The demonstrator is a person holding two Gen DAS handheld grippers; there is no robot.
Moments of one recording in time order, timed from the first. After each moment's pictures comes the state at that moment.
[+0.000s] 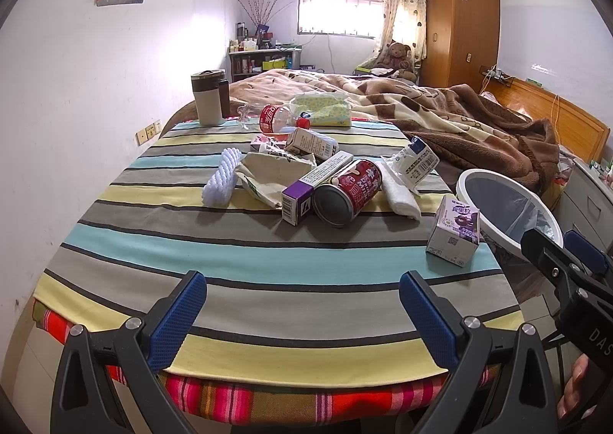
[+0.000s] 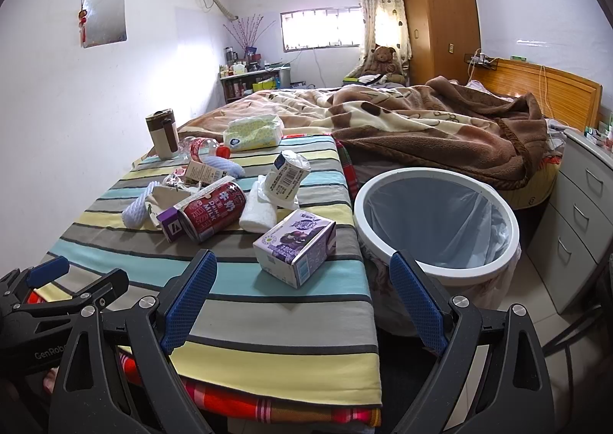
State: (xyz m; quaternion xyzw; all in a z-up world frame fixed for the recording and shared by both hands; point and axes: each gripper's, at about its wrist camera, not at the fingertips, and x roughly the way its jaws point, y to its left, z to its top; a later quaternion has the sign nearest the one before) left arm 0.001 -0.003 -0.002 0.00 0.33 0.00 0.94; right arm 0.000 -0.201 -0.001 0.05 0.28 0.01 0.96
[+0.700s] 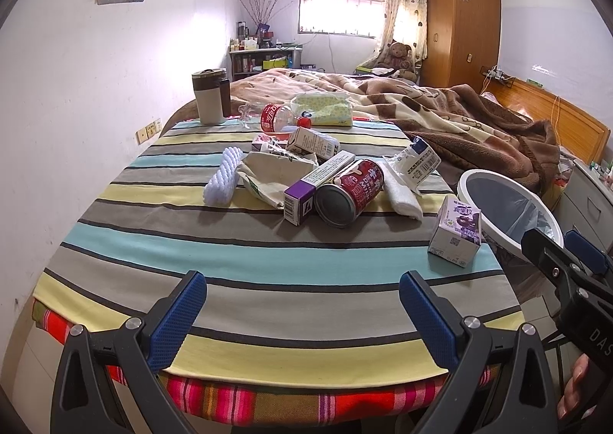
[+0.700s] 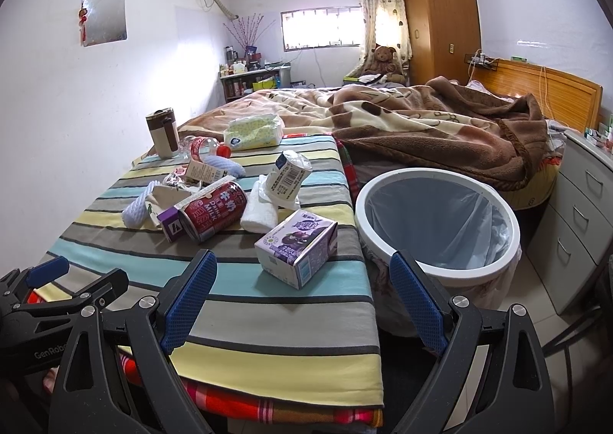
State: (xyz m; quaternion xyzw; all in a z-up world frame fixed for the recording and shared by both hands) left arm 0.002 -0.001 -0.002 -0.01 0.33 0.00 0.94; right arm 0.001 -0.199 0.000 0.05 0.28 0.01 0.96
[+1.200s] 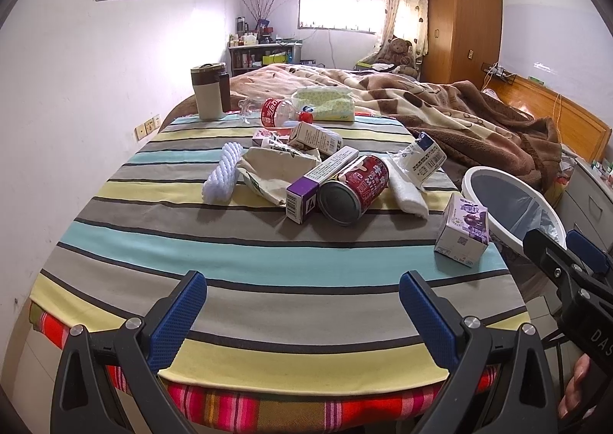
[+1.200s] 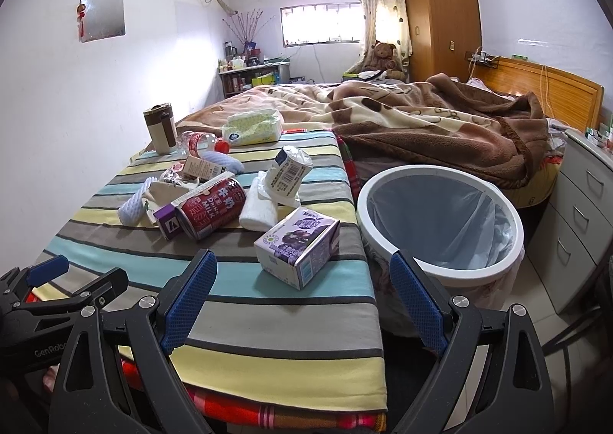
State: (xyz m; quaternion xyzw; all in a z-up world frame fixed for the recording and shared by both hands) left arm 0.013 0.006 -0.009 -0.01 0.34 0.00 0.94; right arm 0.010 -0.196 -0.004 0.04 0.29 0.01 0.95
